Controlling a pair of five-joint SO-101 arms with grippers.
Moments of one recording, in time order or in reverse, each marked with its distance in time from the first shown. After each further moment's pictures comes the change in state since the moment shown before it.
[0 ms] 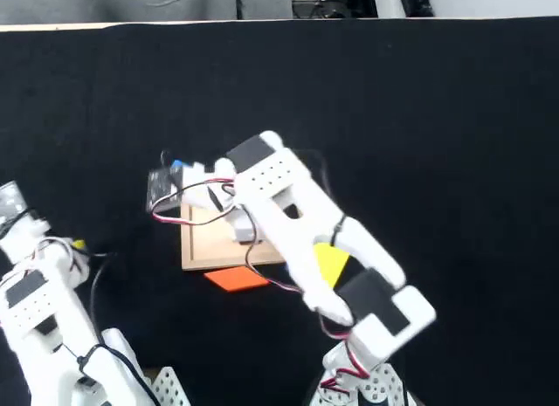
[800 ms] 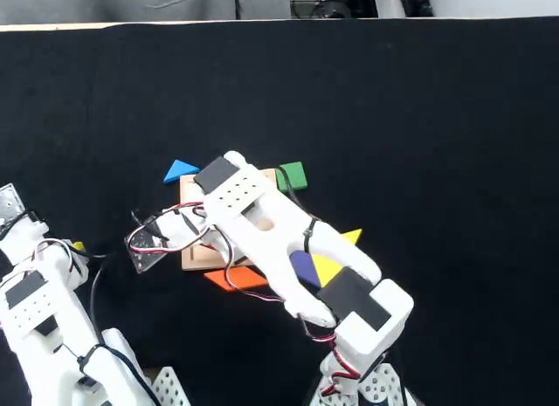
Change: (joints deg) left arm -0.5 0.0 0.4 0.0 -0.4; right arm -7.4 3.4 0.0 -1.6 16.1
